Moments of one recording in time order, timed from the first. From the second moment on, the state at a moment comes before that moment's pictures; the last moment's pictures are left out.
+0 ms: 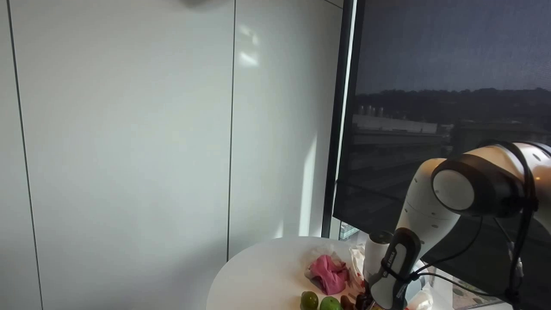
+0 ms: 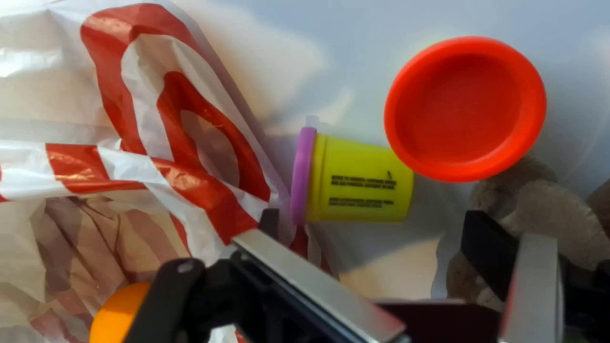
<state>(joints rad) 0.28 0.63 -0.37 -2.23 -0.28 3.05 0.11</state>
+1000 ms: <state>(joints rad) 0.19 0.80 -0.46 -1.86 -0.16 2.84 0.35</state>
